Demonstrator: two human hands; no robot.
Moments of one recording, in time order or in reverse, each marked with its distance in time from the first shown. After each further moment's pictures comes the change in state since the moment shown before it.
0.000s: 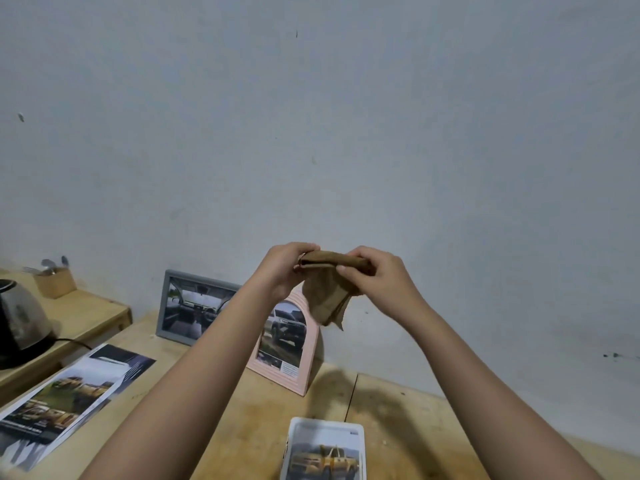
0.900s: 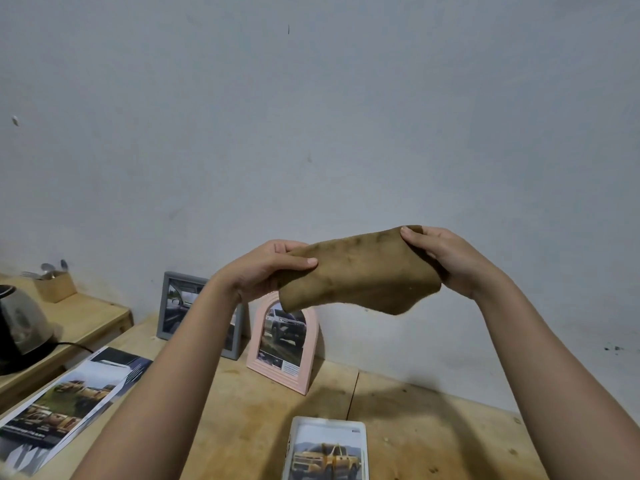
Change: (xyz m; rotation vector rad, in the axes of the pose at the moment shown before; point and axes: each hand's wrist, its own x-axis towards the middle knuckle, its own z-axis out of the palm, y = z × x) left_hand -0.022 0.020 -0.028 0.362 -0.546 0.059; right_hand 0.005 -0.005 -0.086 0.317 -0.167 0.287
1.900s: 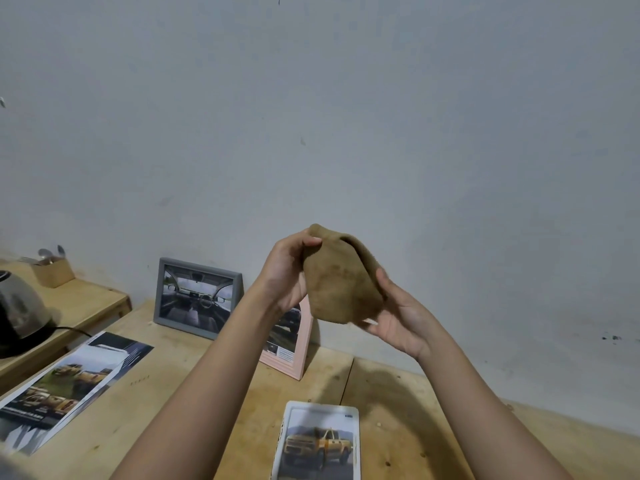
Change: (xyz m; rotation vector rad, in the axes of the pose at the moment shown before) left_hand 0.026 -0.024 0.056 -0.624 0.188 0.177; right_hand 0.000 0.102 0.048 0.822 -0.063 0.322
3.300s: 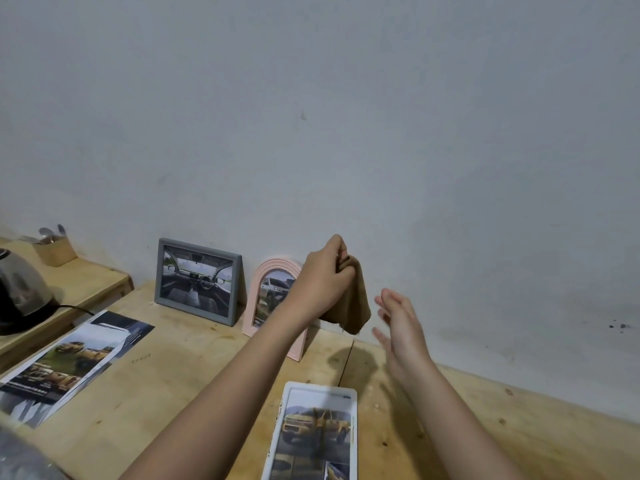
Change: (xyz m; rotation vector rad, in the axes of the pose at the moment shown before) left_hand 0.004 -0.056 0.002 1.312 0.205 0.232; right_hand -0.001 0.054 -0.006 -0.263 0.566 -0.256
